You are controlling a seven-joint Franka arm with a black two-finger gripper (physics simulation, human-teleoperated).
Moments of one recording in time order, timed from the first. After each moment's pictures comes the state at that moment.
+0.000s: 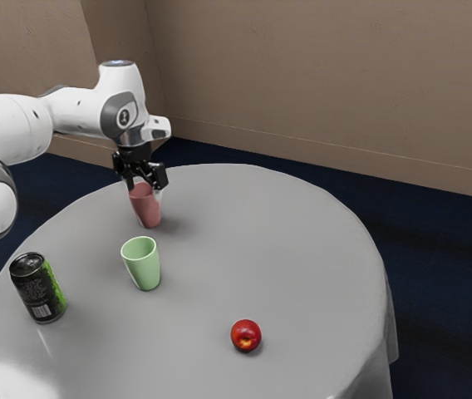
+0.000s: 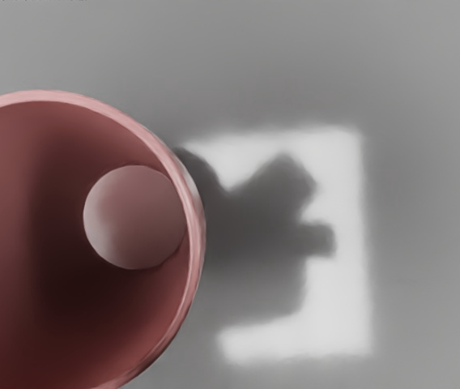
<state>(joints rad) 0.24 0.67 -0.07 -1.28 0.09 1.93 0.23</state>
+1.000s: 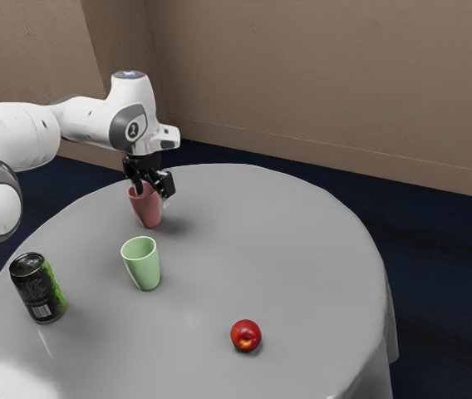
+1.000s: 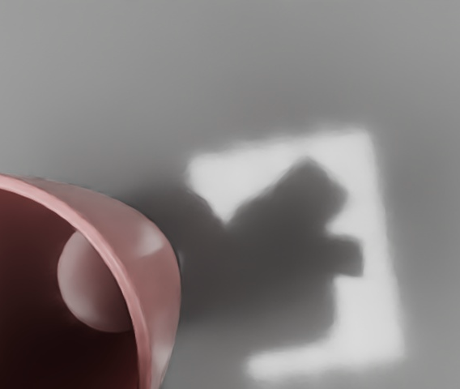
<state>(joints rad) 0.26 0.72 -0.14 -1.28 0.17 1.99 0.25</state>
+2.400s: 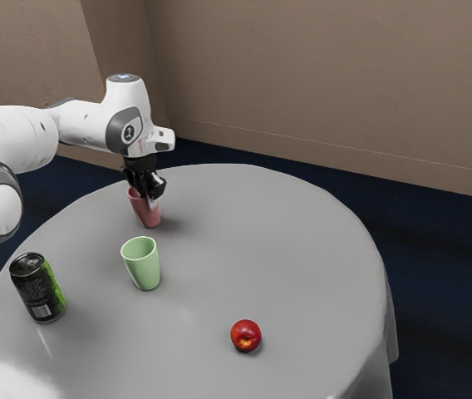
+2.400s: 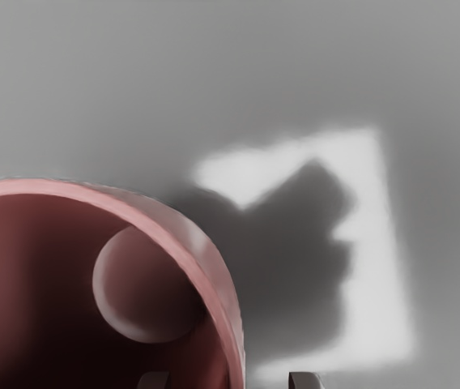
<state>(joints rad) 0.28 0.74 -0.13 -1.26 0.17 2.01 0.29</state>
